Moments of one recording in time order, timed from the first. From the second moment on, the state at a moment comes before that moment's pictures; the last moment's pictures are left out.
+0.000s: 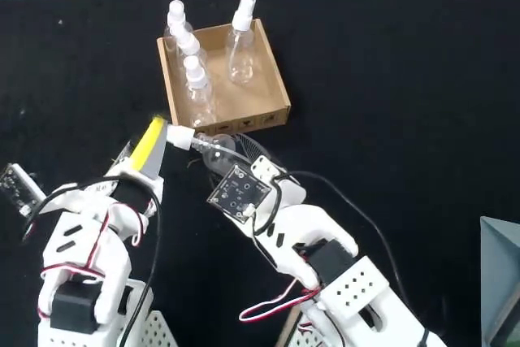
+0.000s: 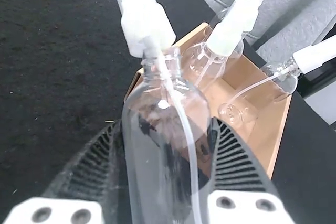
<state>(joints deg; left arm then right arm) 3.3 -104.2 71.4 51.1 48.2 -36.7 -72.1 83.6 20.3 26.7</state>
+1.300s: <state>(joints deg) -8.6 -103.8 85.7 33.9 51.8 -36.7 -72.1 83.6 20.3 22.2</state>
